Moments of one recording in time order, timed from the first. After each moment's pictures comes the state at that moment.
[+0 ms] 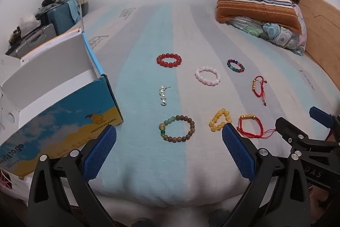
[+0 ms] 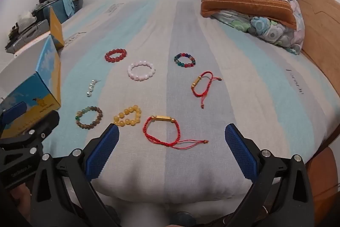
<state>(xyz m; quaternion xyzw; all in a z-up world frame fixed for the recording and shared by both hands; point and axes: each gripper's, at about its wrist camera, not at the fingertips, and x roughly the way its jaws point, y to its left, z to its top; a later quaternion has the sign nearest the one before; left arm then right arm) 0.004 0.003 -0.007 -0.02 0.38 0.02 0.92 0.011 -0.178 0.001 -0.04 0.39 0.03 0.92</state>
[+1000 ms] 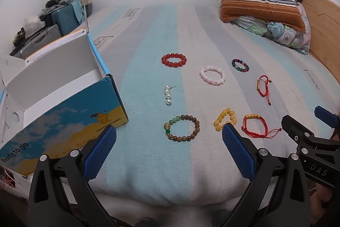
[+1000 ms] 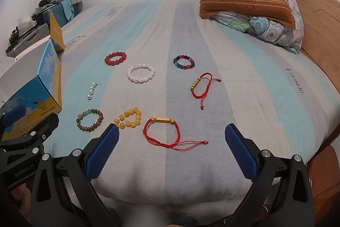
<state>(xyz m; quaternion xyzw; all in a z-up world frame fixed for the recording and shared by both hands) 0.001 0.001 -0.002 0.00 0.38 0.04 0.92 0.009 -0.186 0.002 -0.03 0.39 0.03 0.92</state>
